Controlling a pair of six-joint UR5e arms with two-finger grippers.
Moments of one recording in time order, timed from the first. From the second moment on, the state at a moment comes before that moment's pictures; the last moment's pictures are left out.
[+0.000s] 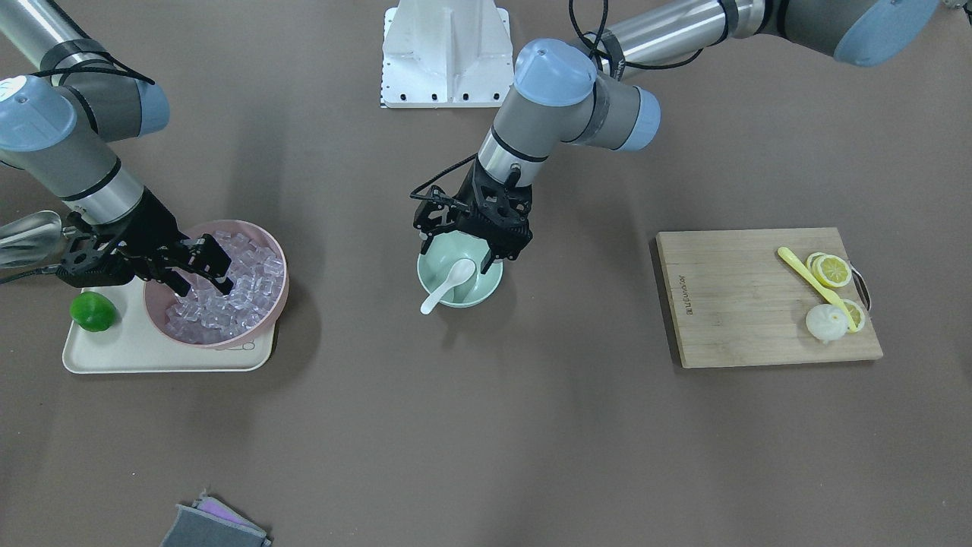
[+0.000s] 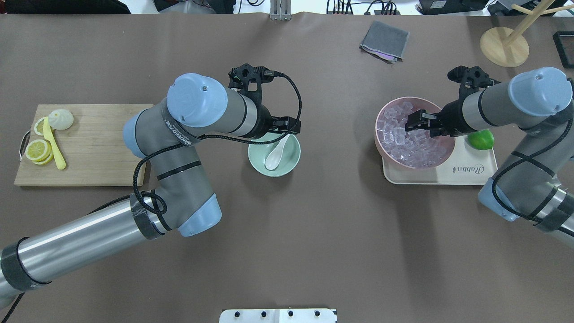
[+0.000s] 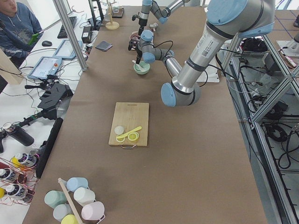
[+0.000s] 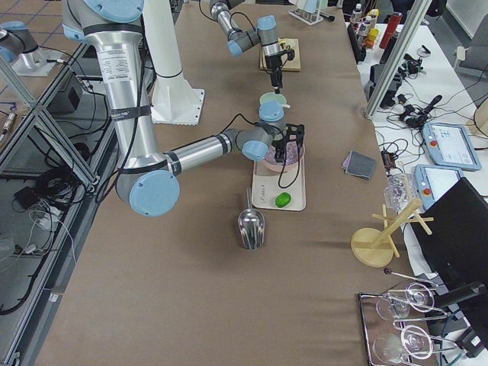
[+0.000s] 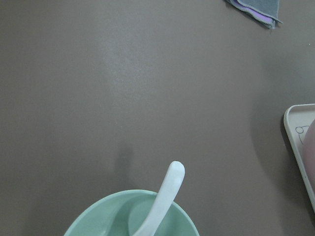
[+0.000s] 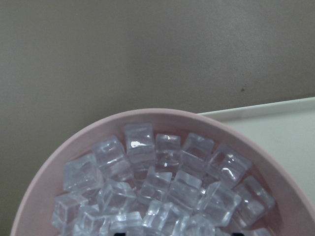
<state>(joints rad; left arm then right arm) -0.57 -2.33 -1.50 -2.11 -1.81 -1.15 0.85 -1.38 1.67 -0.91 2.04 1.22</state>
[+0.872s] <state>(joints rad) -0.58 -2.31 -1.50 -2.11 -1.81 -1.15 0.85 -1.37 1.64 -0.91 2.04 1.24</state>
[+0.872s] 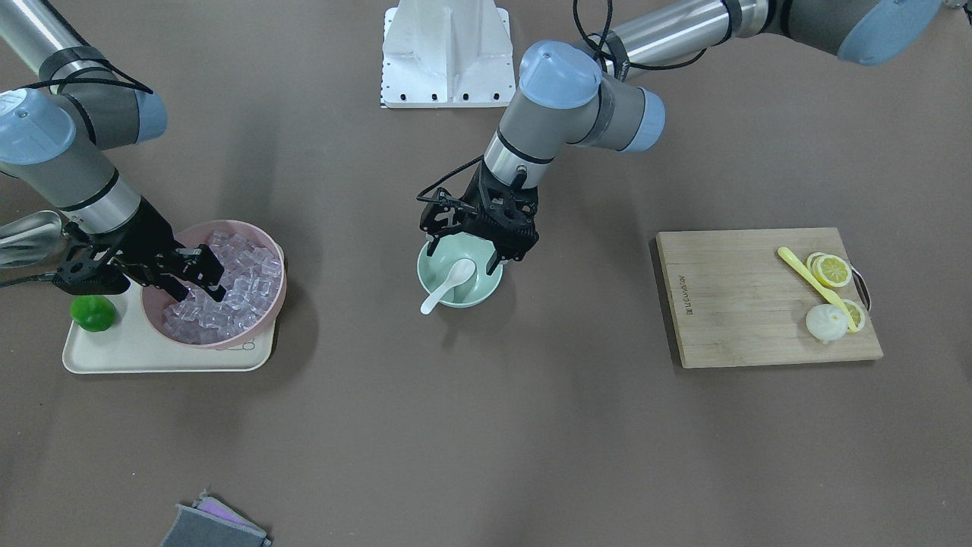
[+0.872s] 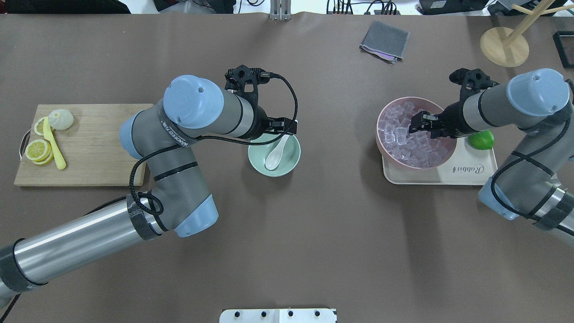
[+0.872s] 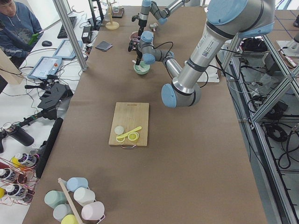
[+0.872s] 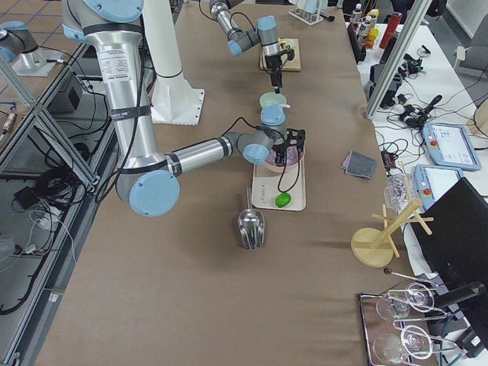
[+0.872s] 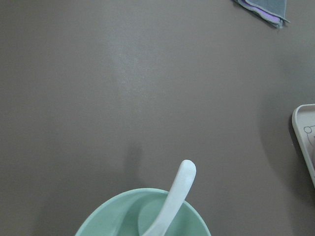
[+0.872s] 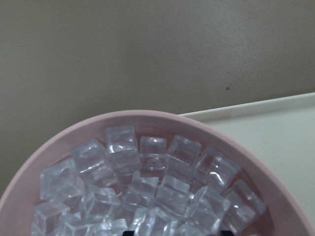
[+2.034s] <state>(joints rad) -0.59 -2.30 -1.50 -2.12 -1.81 -1.15 0.88 -1.35 1.65 -0.92 2.08 1.27</state>
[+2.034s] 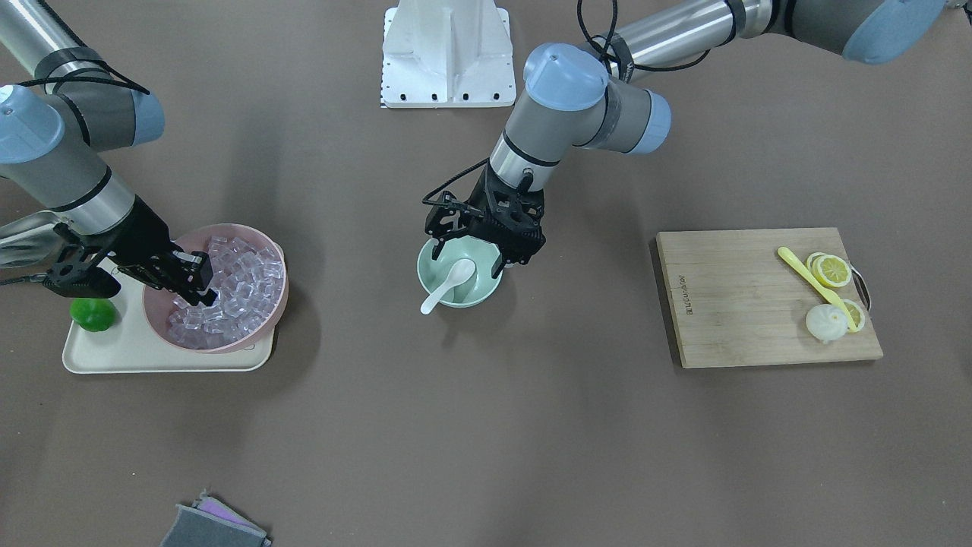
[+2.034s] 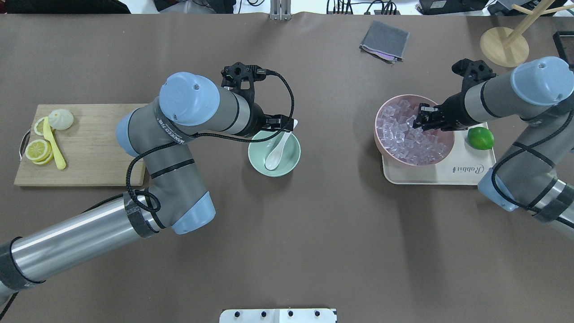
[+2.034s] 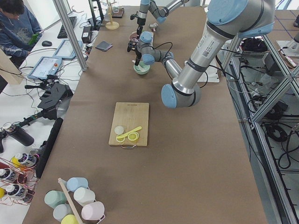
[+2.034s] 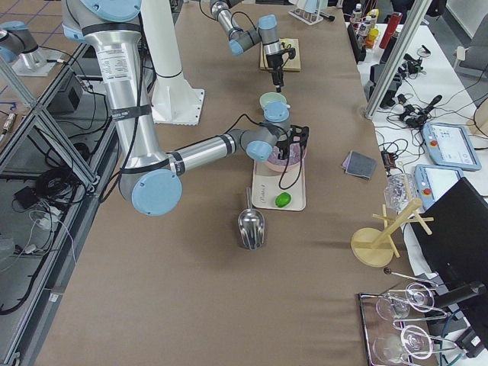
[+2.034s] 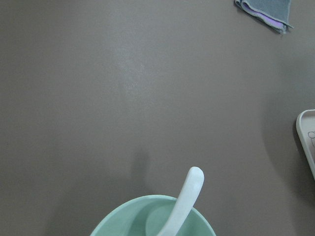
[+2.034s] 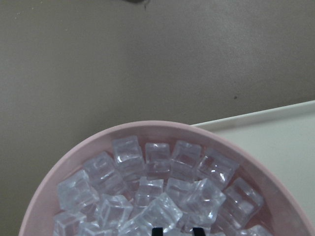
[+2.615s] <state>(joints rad) -0.61 -2.28 -1.53 -2.12 -1.82 -1.13 0.92 -1.35 1.75 -1.00 2.17 1.28</state>
